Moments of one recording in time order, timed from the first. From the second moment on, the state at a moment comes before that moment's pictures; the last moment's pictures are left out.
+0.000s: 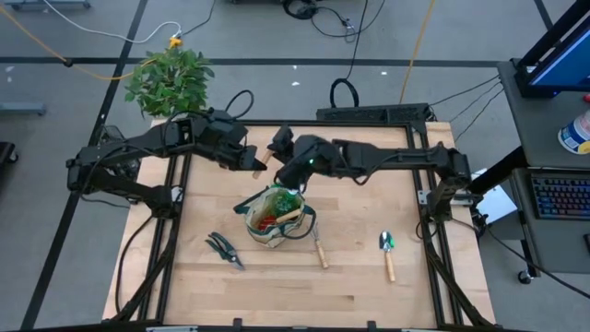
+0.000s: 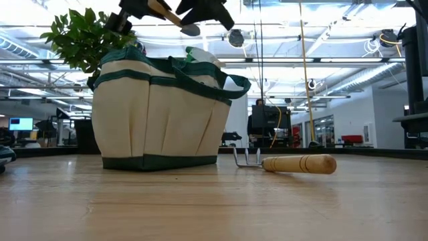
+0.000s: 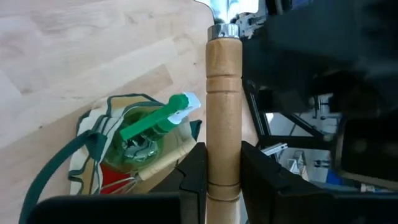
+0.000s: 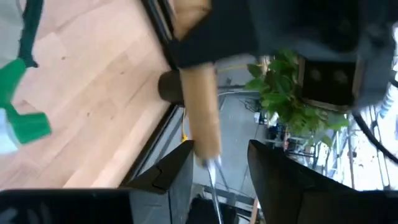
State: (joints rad) left arm 0.27 1.19 1.25 -0.69 0.31 -1.05; right arm -0.03 1.81 1.76 -0.39 0.38 -1.27
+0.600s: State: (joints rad) left arm 0.26 1.19 1.25 -0.68 0.31 -1.05; right arm -0.02 1.83 1.76 -0.34 0.39 -1.19
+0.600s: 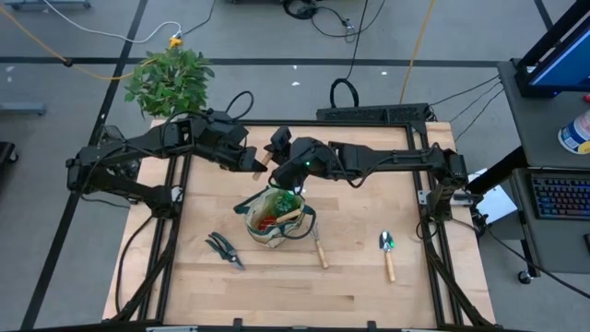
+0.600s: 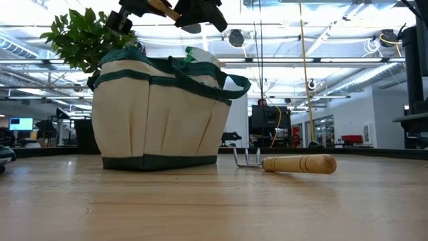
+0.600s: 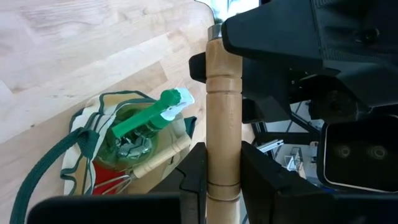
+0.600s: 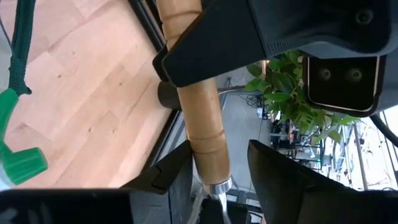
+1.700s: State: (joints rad) left arm 0.28 1.19 1.25 -0.66 0.30 -0.89; right arm -0.01 1.83 1.77 -0.40 0.40 -1.15
